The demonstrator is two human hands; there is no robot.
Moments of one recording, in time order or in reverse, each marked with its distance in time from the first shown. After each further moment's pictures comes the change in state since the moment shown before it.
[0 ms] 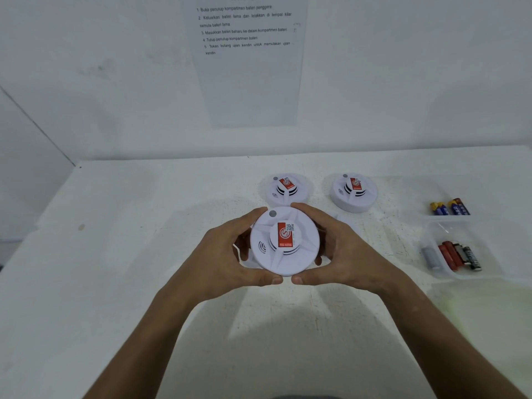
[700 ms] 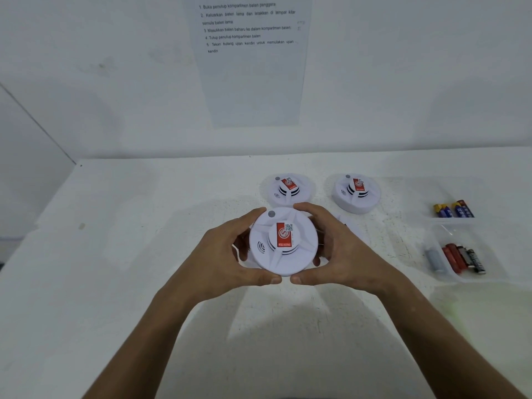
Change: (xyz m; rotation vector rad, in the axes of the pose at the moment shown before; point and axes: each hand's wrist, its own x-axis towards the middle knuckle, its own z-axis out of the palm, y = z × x) left_hand 0.003 -0.010 -0.002 0.015 0.002 0.024; right_hand 0.004 -0.002 0.003 -0.014 0.014 0.025
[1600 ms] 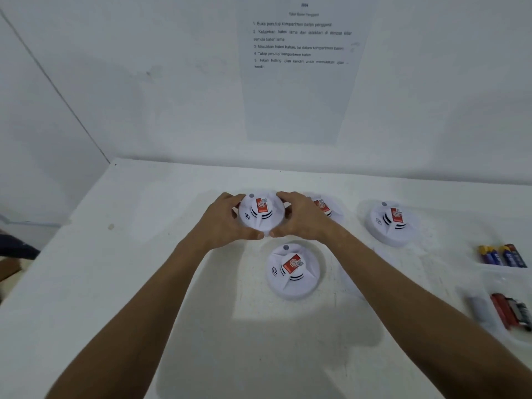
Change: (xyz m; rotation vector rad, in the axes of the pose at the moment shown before) left_hand 0.083 -0.097 -0.054 0.202 0.158 -0.230; right_hand 0.177 0.027 0.022 -0.421 -0.018 0.142
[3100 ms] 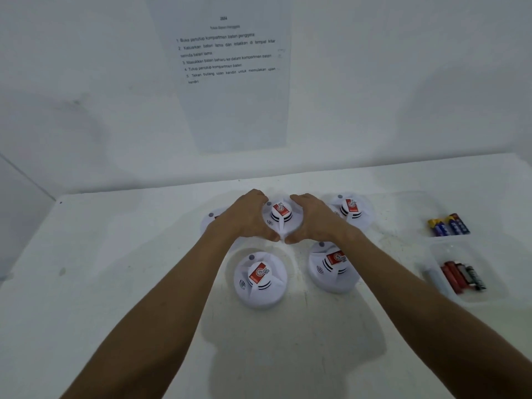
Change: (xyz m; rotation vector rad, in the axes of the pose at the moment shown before) left_hand 0.076 0.074 0.065 0.348 -0.366 0.030; right_hand -0.049 0.047 -0.061 -0.170 0.103 0.194
